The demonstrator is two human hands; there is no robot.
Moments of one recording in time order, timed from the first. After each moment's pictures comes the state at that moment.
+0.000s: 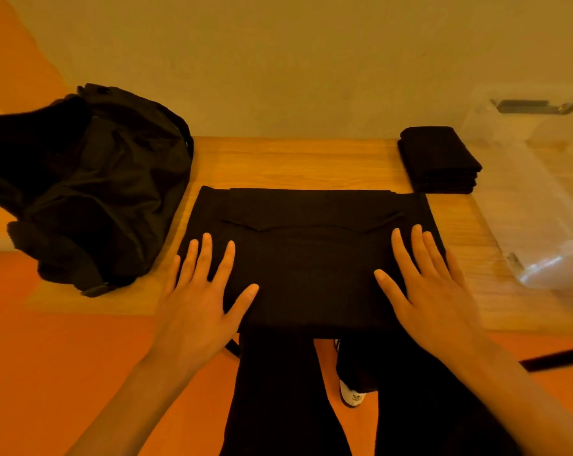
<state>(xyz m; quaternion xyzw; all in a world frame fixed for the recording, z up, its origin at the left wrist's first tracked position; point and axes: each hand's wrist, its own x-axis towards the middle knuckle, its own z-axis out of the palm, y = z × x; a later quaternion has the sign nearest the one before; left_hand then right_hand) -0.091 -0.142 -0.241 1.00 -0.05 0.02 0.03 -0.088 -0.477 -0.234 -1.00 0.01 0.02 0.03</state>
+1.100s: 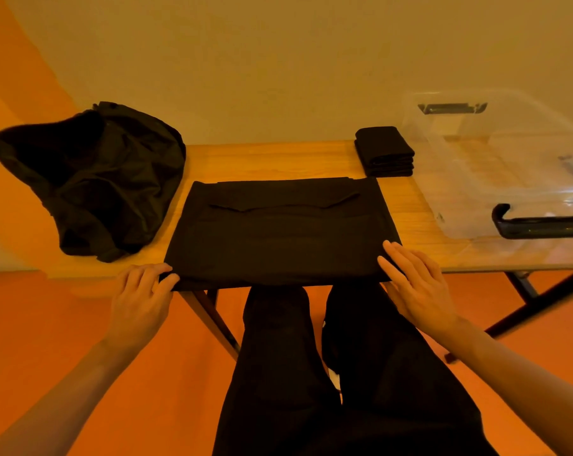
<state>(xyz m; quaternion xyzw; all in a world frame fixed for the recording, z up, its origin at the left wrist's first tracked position) -0.136 -0.052 -0.287 0.91 -0.24 0.34 -0.05 -0.146 -0.568 -0.314 -0.90 -0.27 -0.33 0.02</state>
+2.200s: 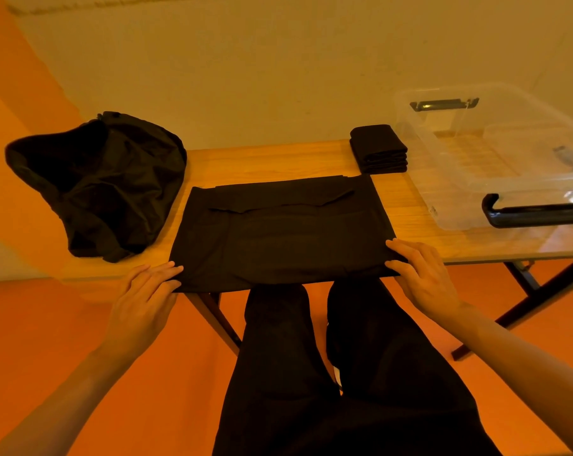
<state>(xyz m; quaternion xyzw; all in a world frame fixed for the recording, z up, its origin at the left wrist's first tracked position) -0.156 -0.058 -0.268 0.91 -0.28 0.30 0.01 -0.139 -0.580 -0.309 -0.88 -0.30 -0.35 0.09</state>
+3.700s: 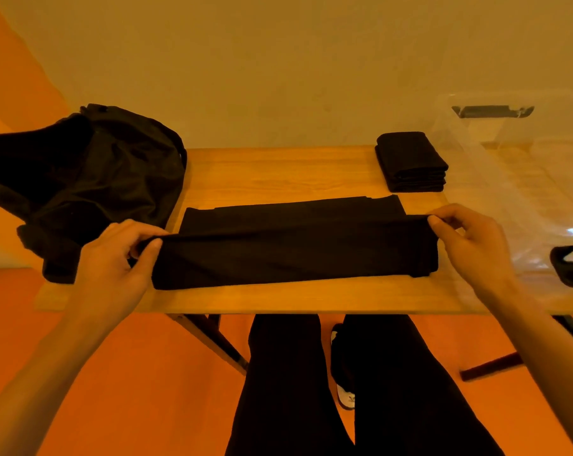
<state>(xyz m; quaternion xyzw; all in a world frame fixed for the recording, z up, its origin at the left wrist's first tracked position) -0.088 -0.085 -0.165 0.94 -0.11 0.21 0.26 -0.065 -0.552 -0.191 -0.88 0.04 -0.16 0.44</state>
